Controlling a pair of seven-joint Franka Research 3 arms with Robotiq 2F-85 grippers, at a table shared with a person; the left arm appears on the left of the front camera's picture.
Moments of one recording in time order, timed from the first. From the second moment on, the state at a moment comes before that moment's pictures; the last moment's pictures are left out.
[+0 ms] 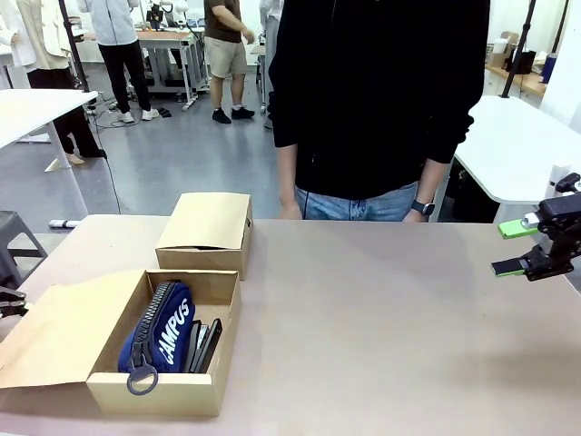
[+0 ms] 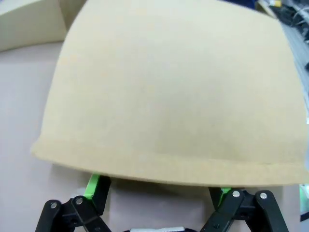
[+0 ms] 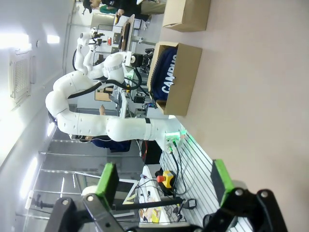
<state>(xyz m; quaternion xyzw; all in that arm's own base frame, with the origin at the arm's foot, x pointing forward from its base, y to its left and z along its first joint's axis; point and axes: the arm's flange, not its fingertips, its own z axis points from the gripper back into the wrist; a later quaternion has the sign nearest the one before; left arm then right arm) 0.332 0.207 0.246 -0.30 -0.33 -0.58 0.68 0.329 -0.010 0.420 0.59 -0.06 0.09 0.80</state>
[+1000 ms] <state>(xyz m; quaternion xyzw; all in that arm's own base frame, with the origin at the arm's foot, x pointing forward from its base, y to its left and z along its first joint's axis) 0.341 0.129 0.309 -0.37 -0.43 -0.58 0.58 0.329 -0.010 0.420 0.59 -0.06 0.09 0.80</state>
